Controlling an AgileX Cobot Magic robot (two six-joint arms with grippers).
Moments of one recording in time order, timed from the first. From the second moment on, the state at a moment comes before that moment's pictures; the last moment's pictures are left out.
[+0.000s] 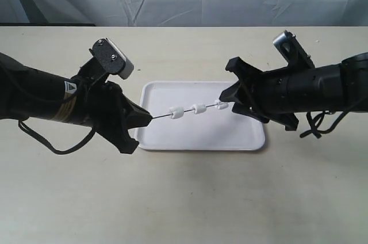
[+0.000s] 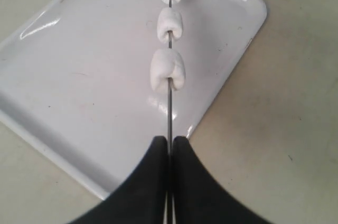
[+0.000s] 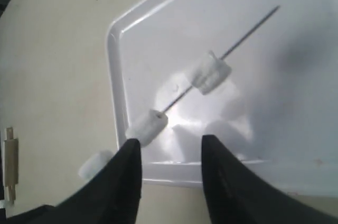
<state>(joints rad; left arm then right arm) -0.42 1.58 -0.71 1.75 -0.49 -1.41 0.33 1.66 -0.69 1.74 0.45 -0.91</state>
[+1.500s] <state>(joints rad) -0.42 1.52 -0.71 1.75 -0.54 -1.40 0.33 1.78 -0.70 1.74 0.53 -0.93</state>
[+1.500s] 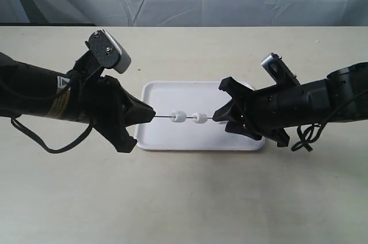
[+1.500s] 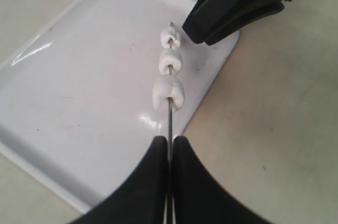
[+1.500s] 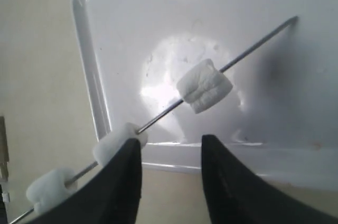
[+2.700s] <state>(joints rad) -0.42 1.74 -0.57 1.75 -0.40 -1.39 0.33 1.64 -0.71 1.74 0.68 -1.20</state>
